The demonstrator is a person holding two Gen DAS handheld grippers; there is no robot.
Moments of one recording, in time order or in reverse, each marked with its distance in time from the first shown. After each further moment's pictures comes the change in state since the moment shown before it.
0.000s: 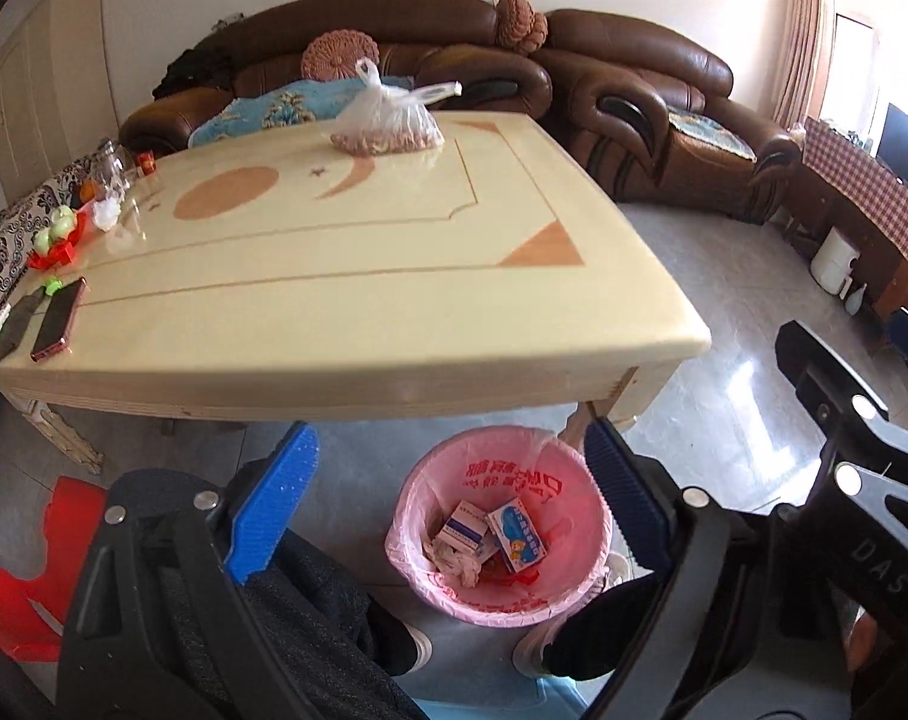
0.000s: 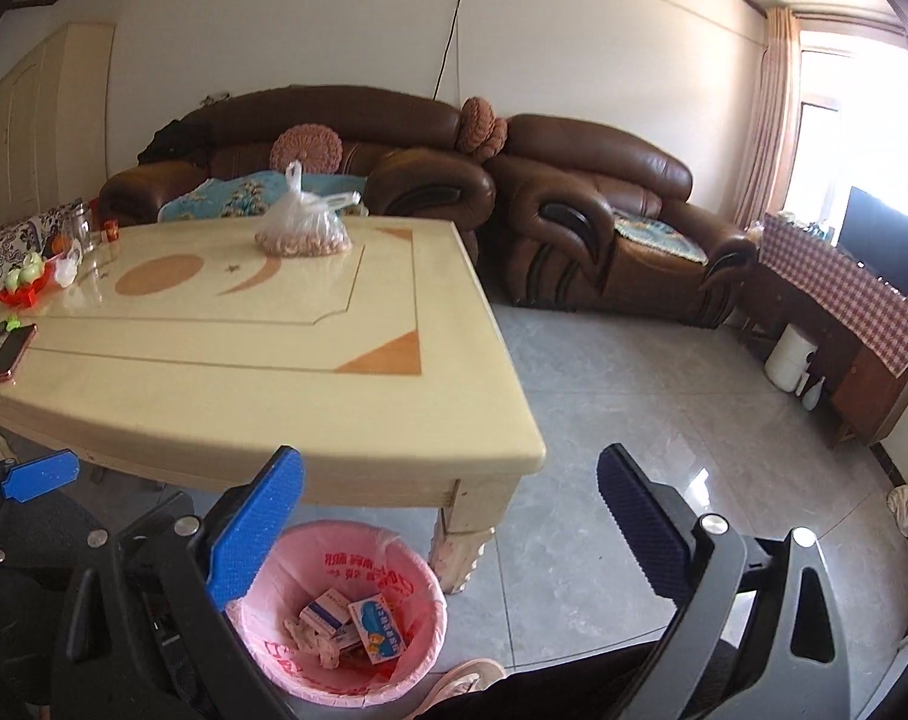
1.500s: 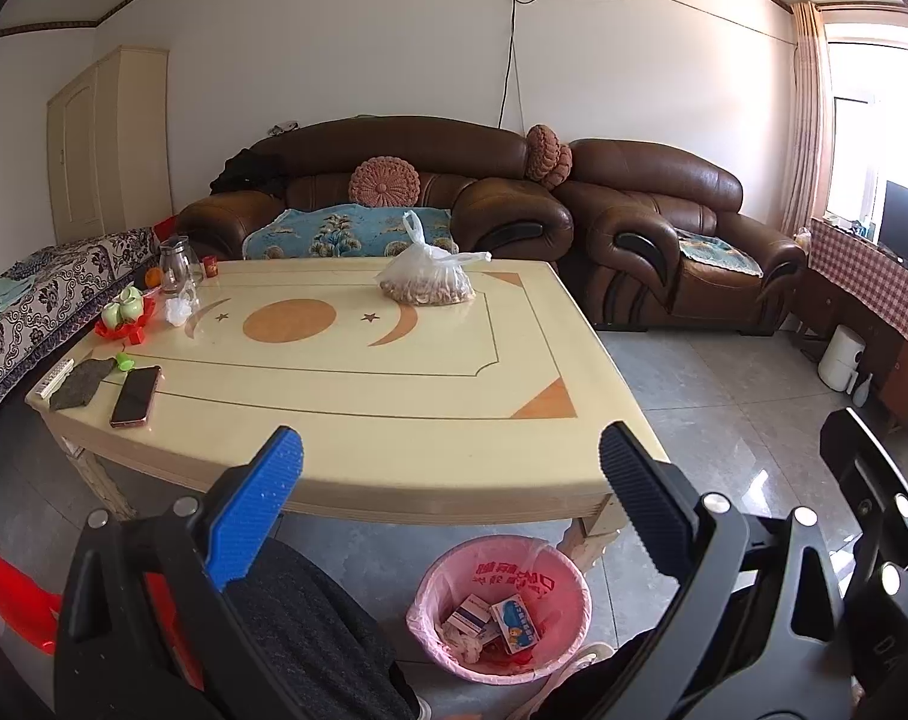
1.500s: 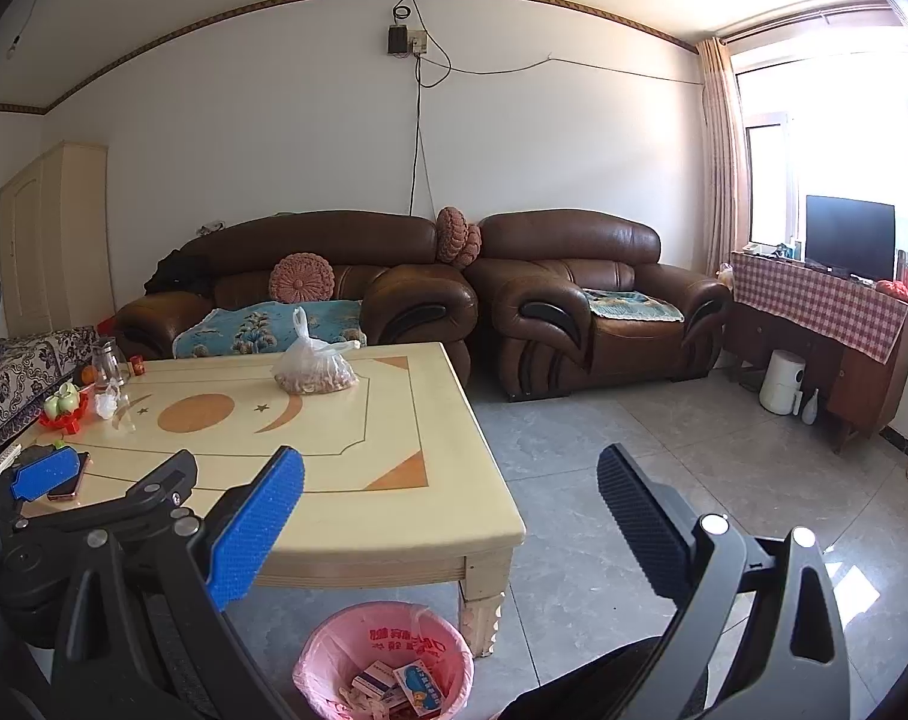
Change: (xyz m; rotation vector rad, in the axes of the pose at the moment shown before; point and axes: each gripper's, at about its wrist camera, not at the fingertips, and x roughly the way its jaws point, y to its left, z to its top) left arm -0.127 0.000 0.030 -0.057 -0.282 0.064; right arm -0.140 -0.034 0.033 0.148 -0.230 0.033
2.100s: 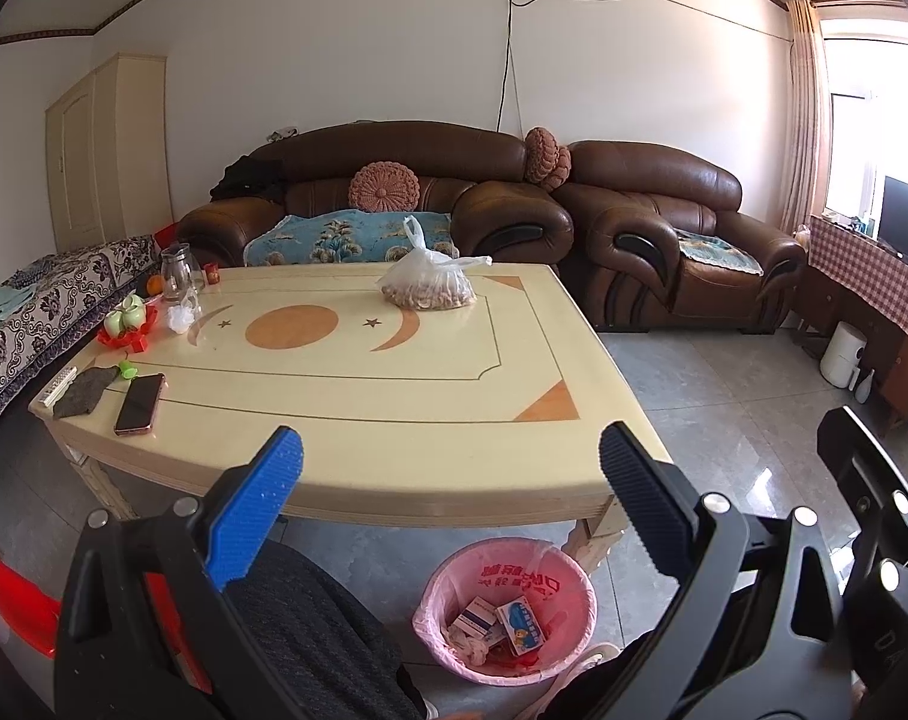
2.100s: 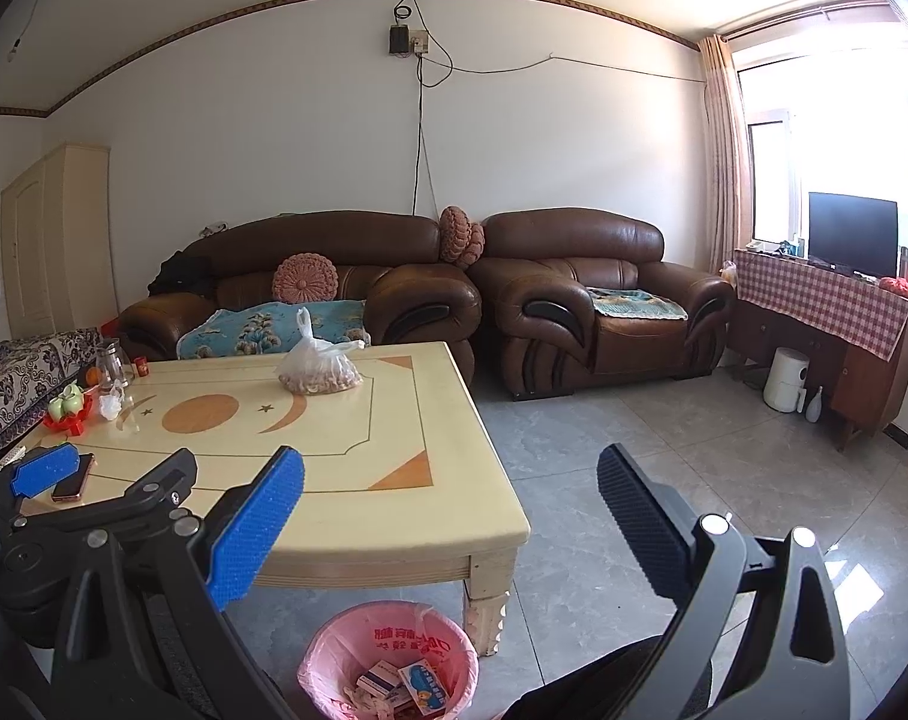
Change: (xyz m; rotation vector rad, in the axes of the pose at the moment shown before) left arm -0.004 0.002 0.000 0.013 -0.008 -0.004; right arm 0.000 0.000 0.001 0.005 0.003 0.011
